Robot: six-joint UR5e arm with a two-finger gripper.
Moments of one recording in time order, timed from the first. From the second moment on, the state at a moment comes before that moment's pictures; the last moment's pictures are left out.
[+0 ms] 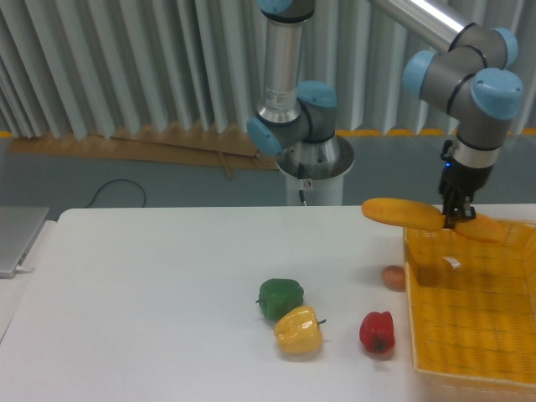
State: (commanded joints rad) arm 2.88 -1.80 -1.55 -1.41 1.55 2.28
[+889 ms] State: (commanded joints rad) arm 2.85 -1.92 -1.49 -1.36 1.57 2.28
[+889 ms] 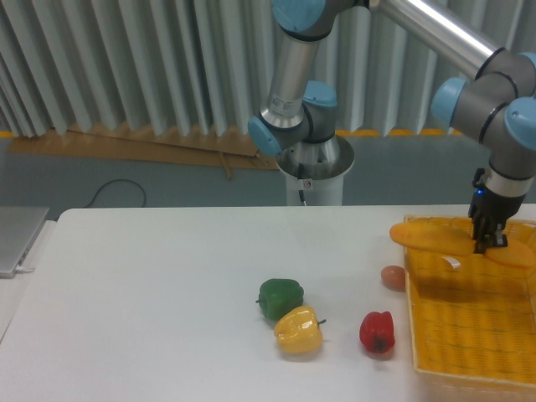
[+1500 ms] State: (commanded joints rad) arm 2.85 -1.92 -1.50 -1.30 1.57 2.29
